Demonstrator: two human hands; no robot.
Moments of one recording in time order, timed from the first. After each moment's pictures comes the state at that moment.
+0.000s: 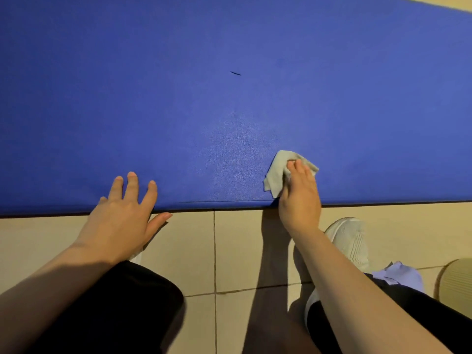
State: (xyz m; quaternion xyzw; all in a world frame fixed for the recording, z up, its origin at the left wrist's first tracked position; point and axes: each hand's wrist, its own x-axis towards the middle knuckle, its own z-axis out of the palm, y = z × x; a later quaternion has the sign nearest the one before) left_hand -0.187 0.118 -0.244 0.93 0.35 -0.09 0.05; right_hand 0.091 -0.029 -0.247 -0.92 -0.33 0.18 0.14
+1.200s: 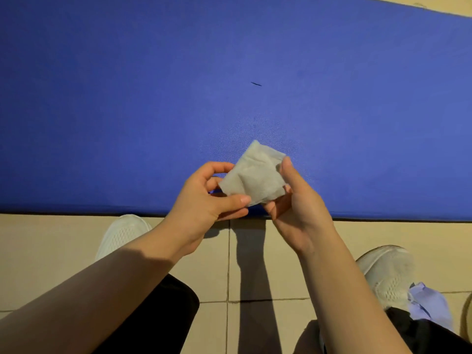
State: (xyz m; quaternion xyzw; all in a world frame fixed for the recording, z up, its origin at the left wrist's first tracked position) left_hand -0.094 0.093 -0.167 0.38 0.46 0.16 0.79; right_hand 0.038 0.023 -0.151 -0.55 0.12 0.55 0.62
